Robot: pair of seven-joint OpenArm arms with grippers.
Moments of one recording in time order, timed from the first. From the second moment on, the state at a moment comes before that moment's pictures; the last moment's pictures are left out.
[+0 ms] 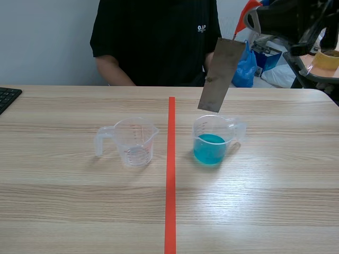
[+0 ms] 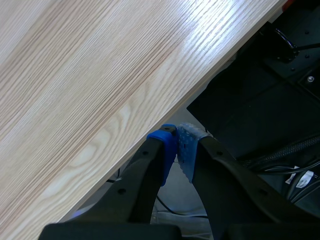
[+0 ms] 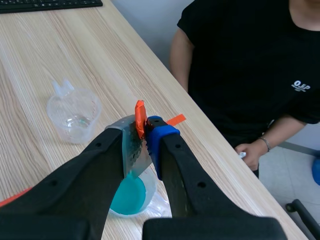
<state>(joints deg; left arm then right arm) 64.0 -23.2 -20.7 88.1 25.0 -17.1 -35.4 10.4 38.9 1.6 107.6 45.0 45.4 -34.8</state>
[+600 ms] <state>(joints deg) 64.0 -23.2 -20.7 88.1 25.0 -17.1 -35.4 7.9 39.7 2.5 108.1 45.8 45.4 -35.5</state>
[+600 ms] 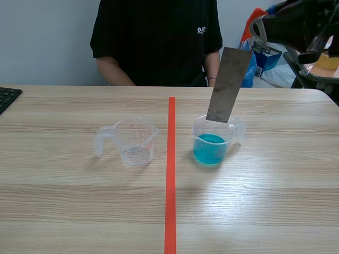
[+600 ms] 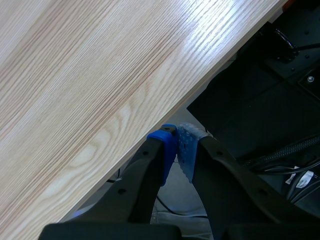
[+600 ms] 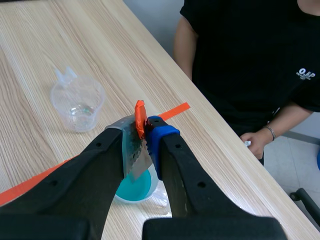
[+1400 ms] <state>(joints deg) 64.0 -23.2 -20.7 88.1 25.0 -17.1 -35.4 8.0 29.1 -3.3 93.0 26.9 45.3 -25.0</state>
